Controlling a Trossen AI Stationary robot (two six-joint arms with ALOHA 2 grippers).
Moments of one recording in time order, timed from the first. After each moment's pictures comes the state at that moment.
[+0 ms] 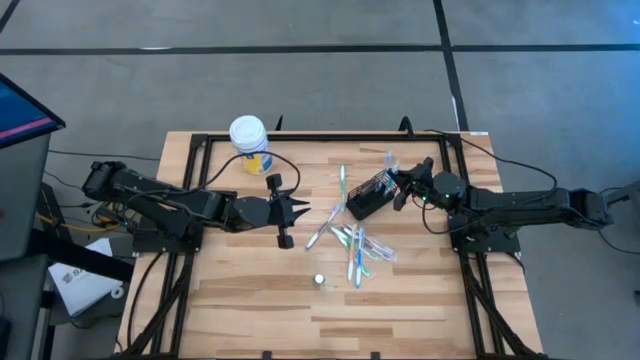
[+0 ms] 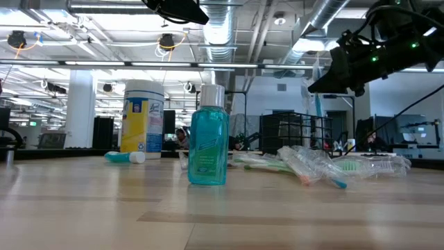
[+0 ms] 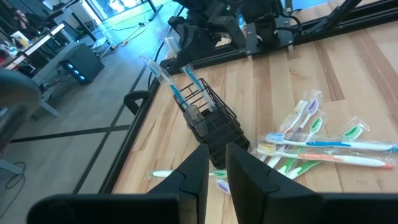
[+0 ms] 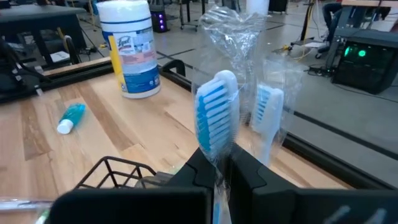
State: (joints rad) left arm -0.22 1.30 0.99 -0.13 -0.59 0.17; right arm -0.21 0.80 0.23 0.33 0.44 0.15
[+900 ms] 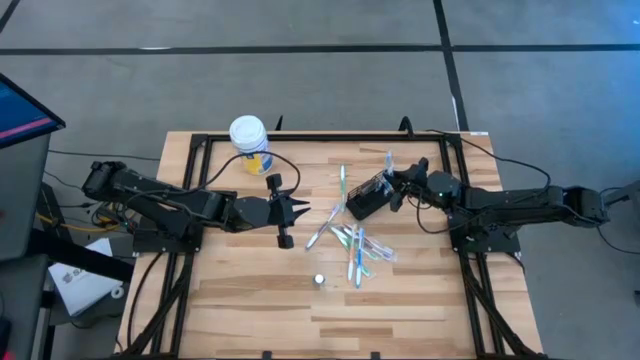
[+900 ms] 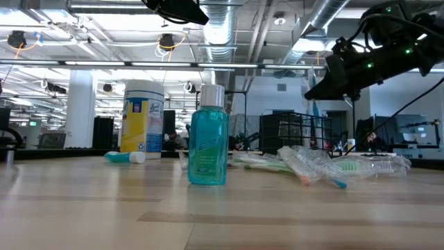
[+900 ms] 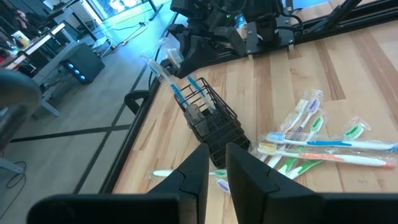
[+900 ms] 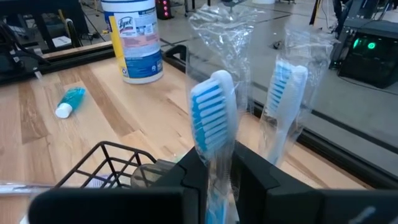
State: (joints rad) left arm -0.22 1.30 0.99 -0.13 -0.59 0.17; right arm -0.24 0.88 0.23 0.37 0.39 0.14
